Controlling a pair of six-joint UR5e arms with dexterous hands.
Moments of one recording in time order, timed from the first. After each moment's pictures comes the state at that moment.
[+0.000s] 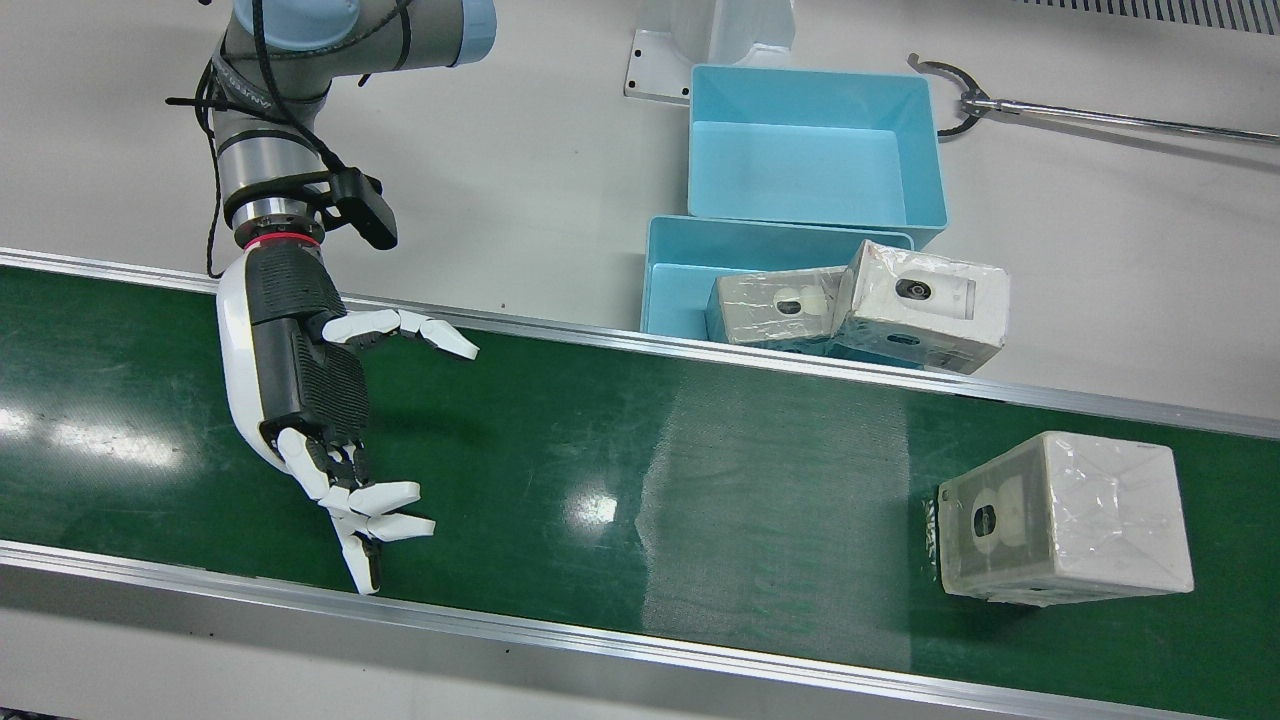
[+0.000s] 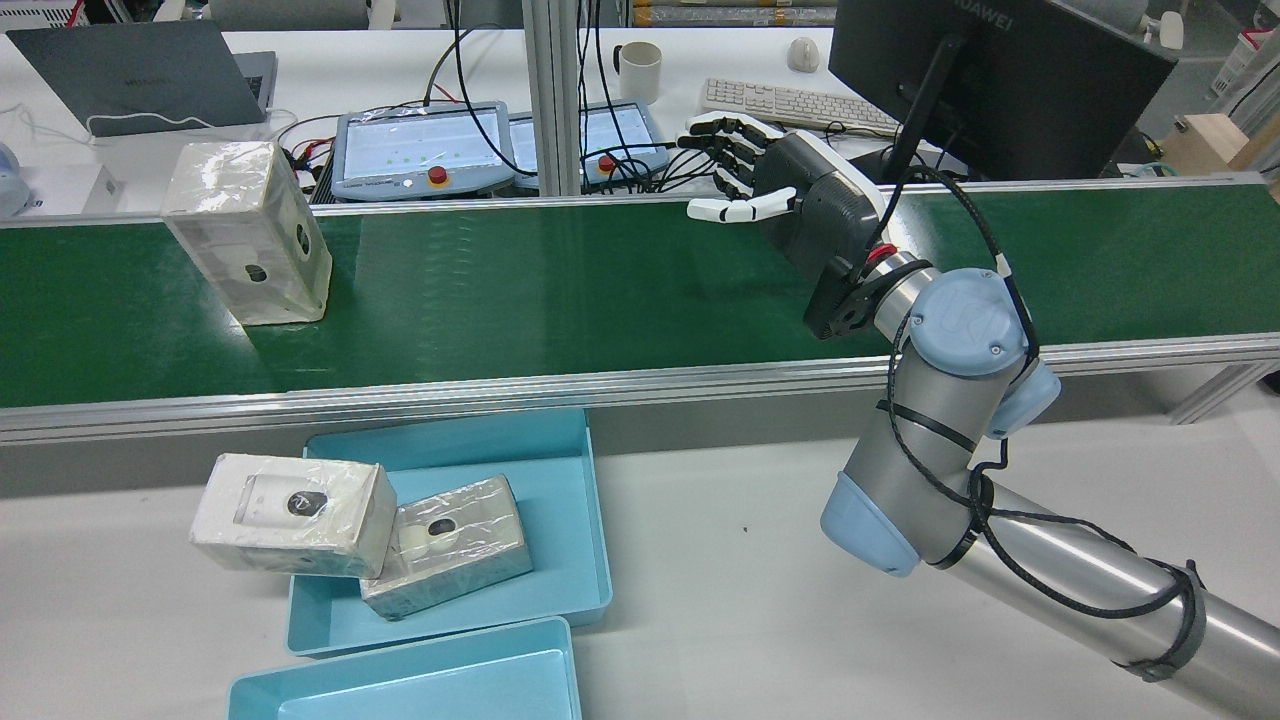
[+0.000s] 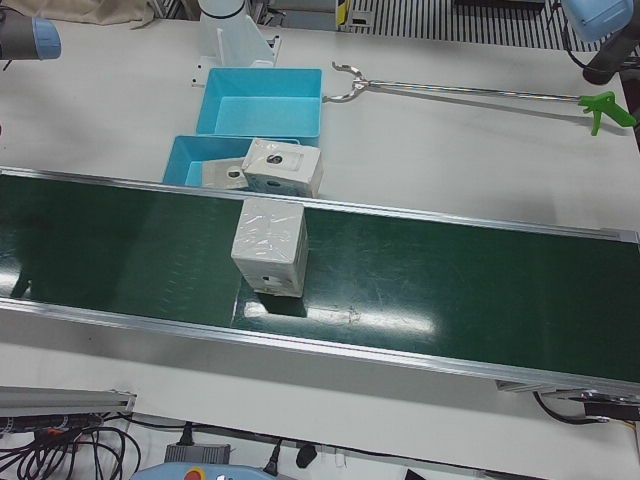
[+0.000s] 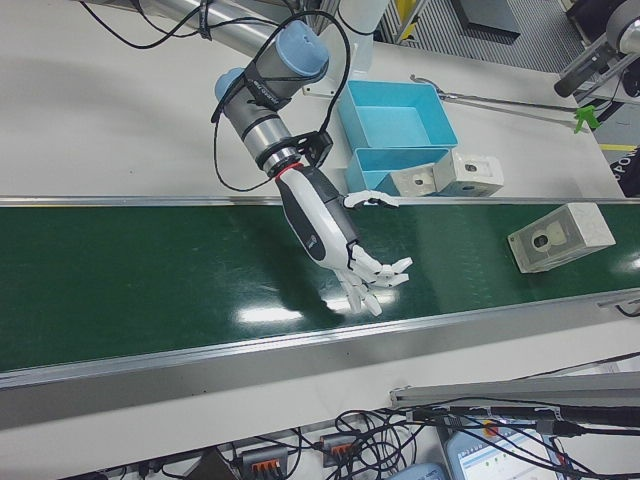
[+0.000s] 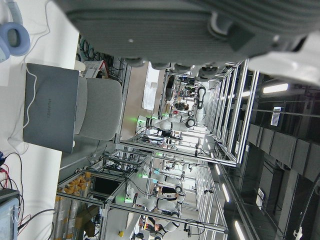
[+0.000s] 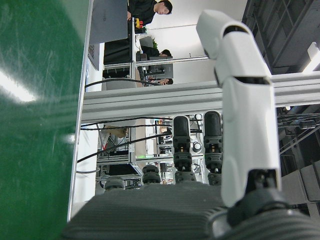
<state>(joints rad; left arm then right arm) -1.81 -1.79 -1.75 0.44 1.92 -0.15 0.82 -0.97 1.72 -3.57 -1.17 -0.07</state>
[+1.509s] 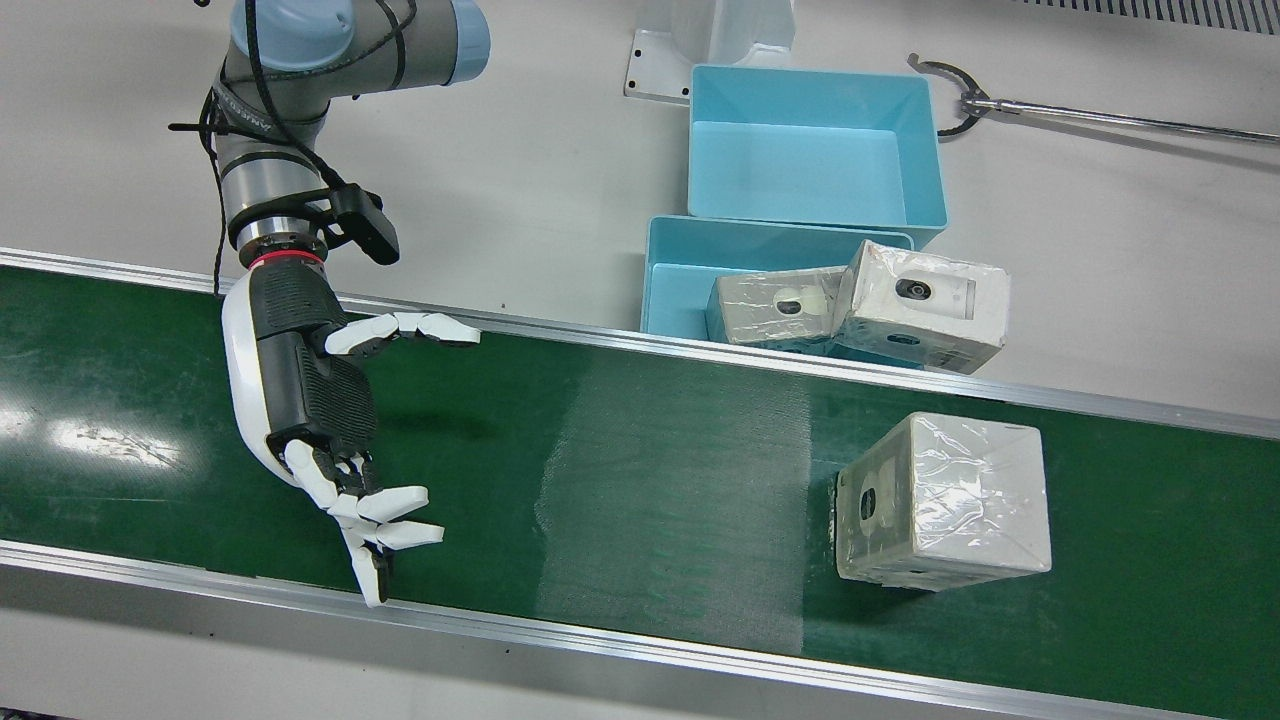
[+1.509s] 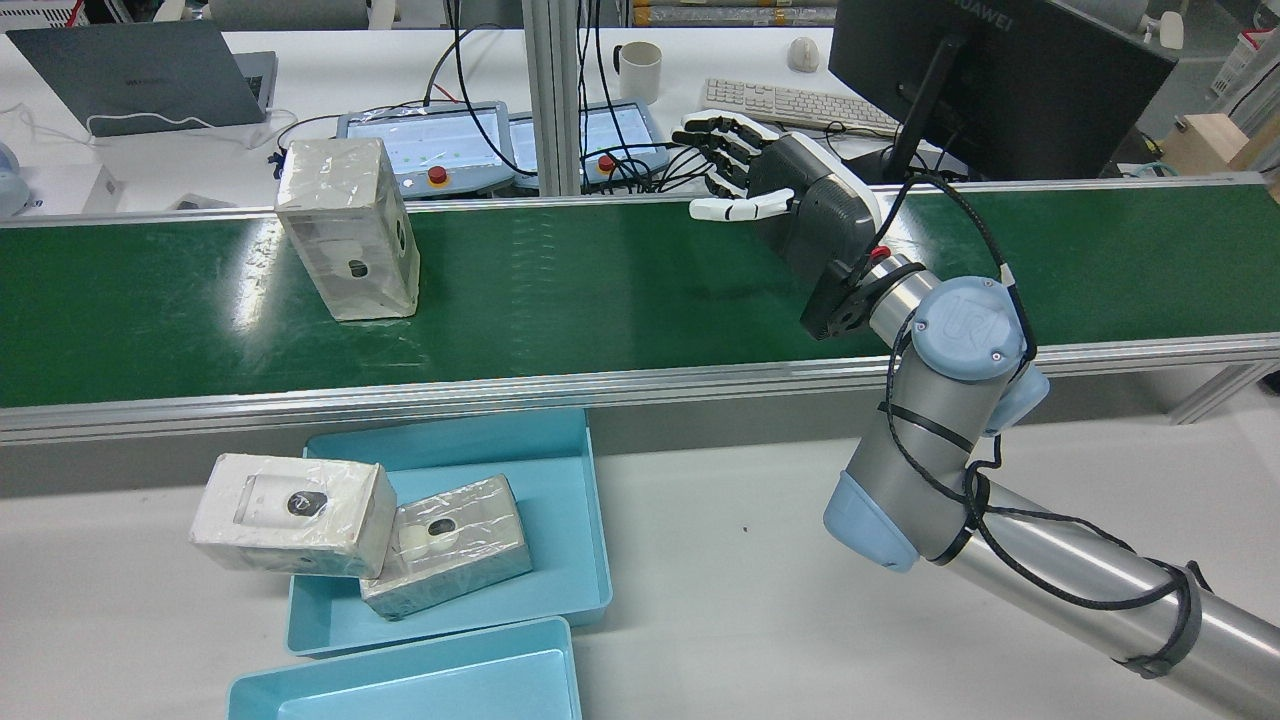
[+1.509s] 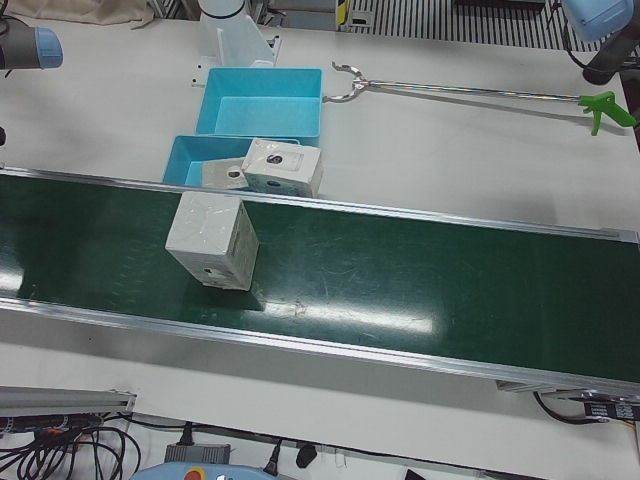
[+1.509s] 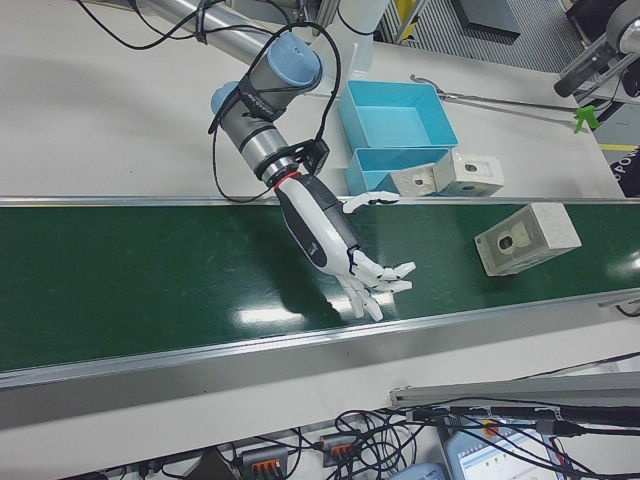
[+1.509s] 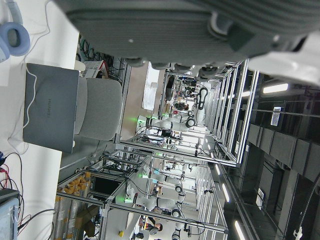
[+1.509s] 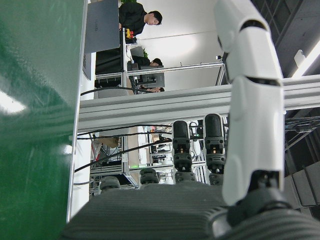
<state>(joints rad) -1.81 -1.79 -1.75 0.44 1.92 -0.15 0.82 -0.98 1.67 -3.47 -1.17 -0.07</state>
